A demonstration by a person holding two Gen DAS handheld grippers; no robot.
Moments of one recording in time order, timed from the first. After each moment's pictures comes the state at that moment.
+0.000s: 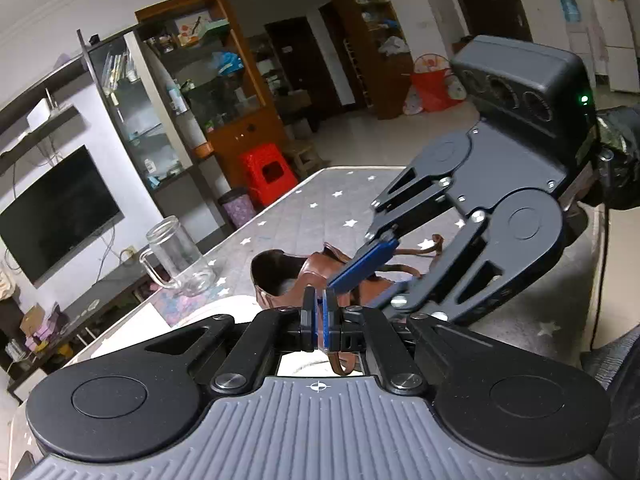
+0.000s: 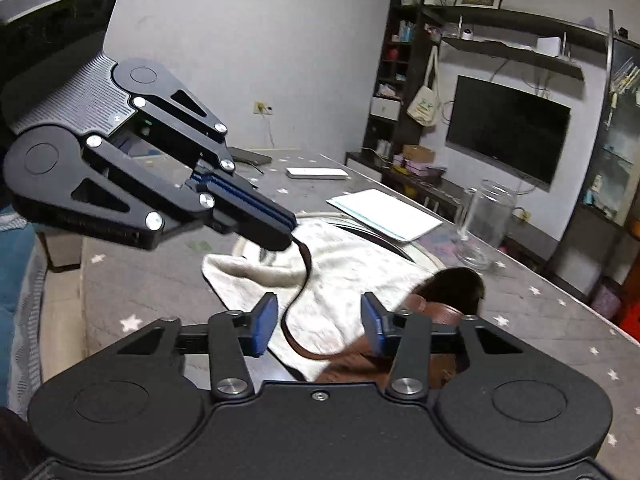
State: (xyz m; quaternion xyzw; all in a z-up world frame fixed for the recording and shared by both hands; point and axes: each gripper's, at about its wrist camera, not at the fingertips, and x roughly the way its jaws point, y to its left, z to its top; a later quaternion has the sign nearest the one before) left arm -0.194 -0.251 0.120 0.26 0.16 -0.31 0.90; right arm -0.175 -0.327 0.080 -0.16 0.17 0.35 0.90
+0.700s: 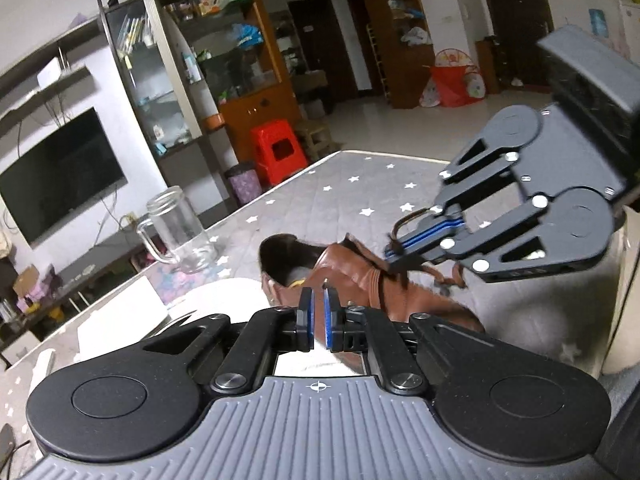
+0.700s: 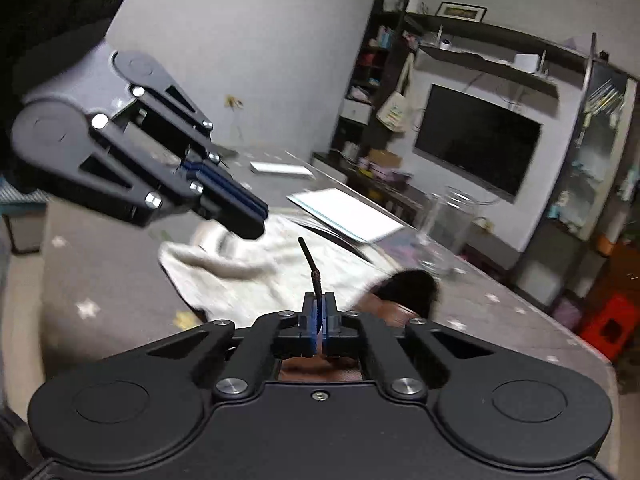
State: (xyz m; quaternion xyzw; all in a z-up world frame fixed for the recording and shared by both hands) left arm -0.141 -0.268 0.113 0.22 0.21 -0.29 0.91; right arm -0.179 -0.348 0.081 -0.24 0.17 0.27 0.92
